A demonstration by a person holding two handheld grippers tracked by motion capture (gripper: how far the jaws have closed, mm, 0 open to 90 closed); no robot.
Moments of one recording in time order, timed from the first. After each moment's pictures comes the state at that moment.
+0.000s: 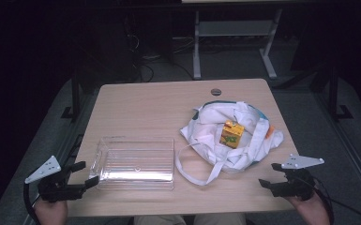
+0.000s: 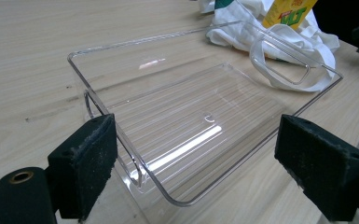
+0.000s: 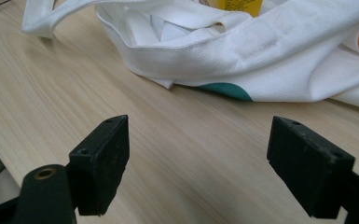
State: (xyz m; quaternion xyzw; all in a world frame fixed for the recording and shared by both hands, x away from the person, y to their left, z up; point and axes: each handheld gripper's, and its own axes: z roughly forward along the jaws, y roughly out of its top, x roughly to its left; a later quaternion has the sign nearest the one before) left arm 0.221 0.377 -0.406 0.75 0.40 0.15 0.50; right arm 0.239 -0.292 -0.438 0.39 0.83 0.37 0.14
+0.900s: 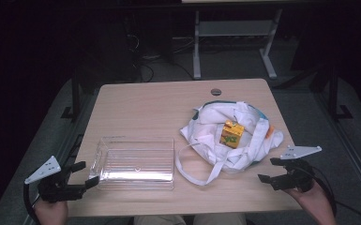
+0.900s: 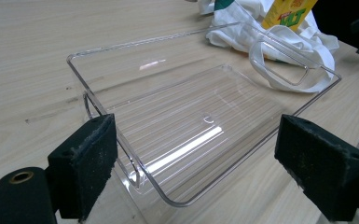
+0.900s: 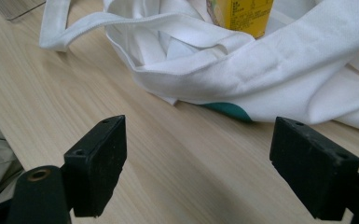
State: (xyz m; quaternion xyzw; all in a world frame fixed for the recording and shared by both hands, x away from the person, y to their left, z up) left arm 0.220 0.376 -0.406 0.75 0.40 0.15 0.50; right arm 0.258 -0.289 -0.417 0.39 0.84 0.36 0.10
